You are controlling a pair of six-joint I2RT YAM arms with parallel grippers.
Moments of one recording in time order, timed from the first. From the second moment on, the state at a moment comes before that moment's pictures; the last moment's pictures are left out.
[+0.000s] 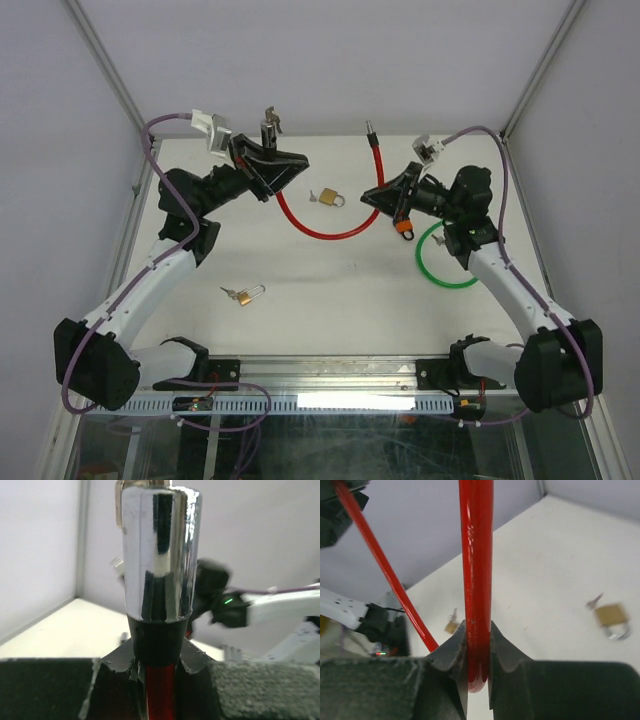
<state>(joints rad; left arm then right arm) -0.41 1.22 0.95 0.89 0.75 -0.72 0.25 1.24 0.75 0.50 -0.93 0.57</state>
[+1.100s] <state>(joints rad) -0.56 1.26 1.10 0.01 0.34 0.07 0.54 1.21 1.07 -0.30 -0.62 -0.10</state>
